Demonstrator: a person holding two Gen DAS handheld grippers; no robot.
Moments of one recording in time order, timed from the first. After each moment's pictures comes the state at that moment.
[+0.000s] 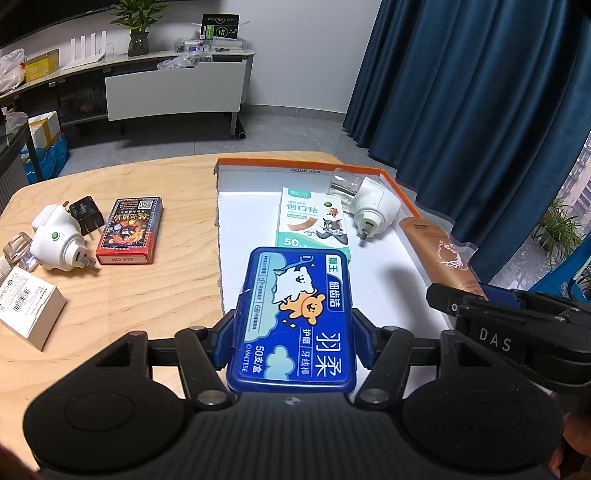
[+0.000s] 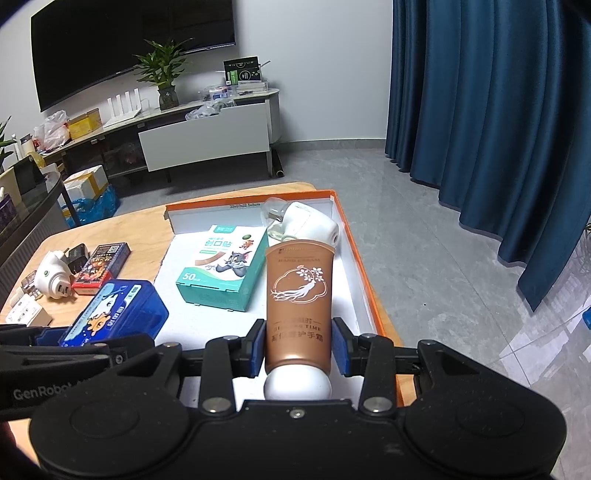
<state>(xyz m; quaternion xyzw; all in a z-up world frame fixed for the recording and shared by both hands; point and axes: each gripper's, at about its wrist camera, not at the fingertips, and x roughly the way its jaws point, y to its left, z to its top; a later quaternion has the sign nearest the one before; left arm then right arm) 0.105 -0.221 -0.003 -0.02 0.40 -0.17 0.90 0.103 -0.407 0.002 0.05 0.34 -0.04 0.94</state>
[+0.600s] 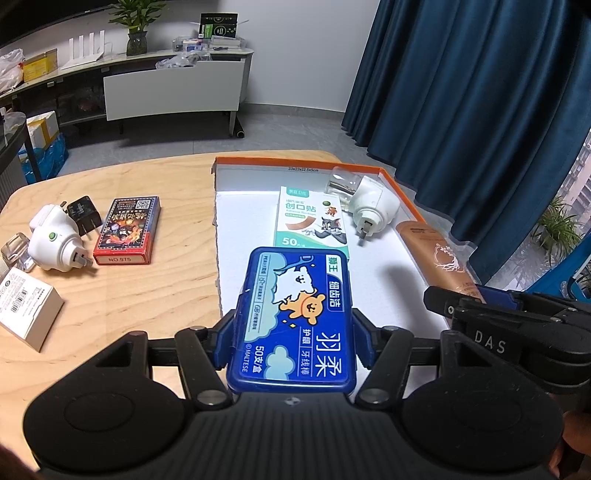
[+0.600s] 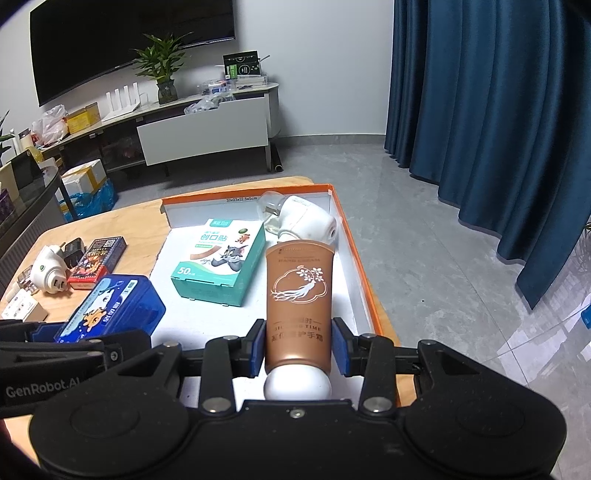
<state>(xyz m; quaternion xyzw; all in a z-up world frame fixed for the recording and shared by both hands) 0.105 -0.222 -0.004 -0.02 0.40 -0.18 0.90 0.105 -0.407 -0.001 0.04 0.34 -0.04 0.94</state>
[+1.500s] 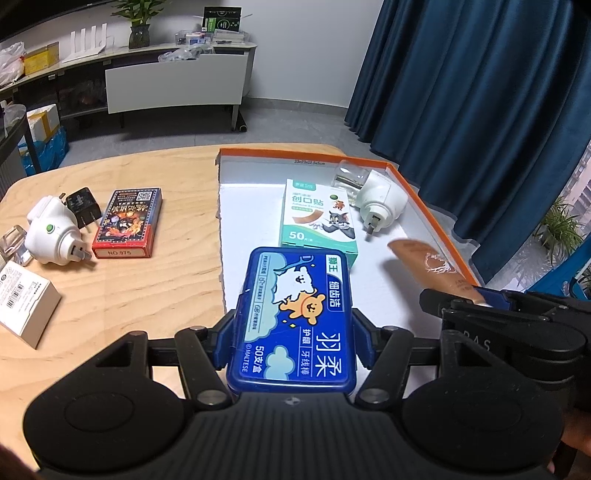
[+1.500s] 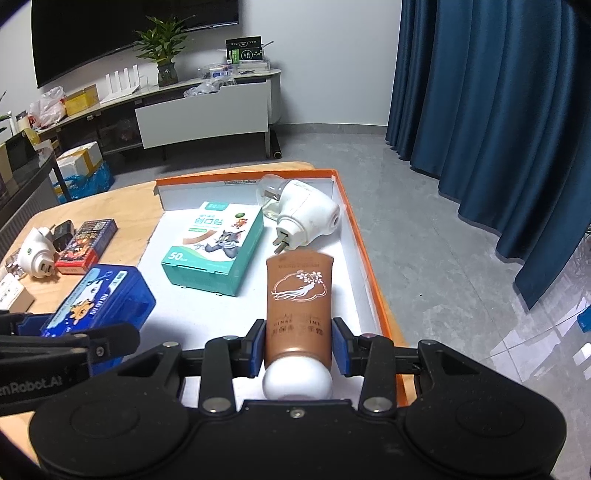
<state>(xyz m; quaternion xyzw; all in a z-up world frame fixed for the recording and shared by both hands) 0.111 -0.219 -0.011 -0.02 0.41 -0.17 0.90 0.121 -0.405 -0.013 0.02 0.37 -0.04 0.93</state>
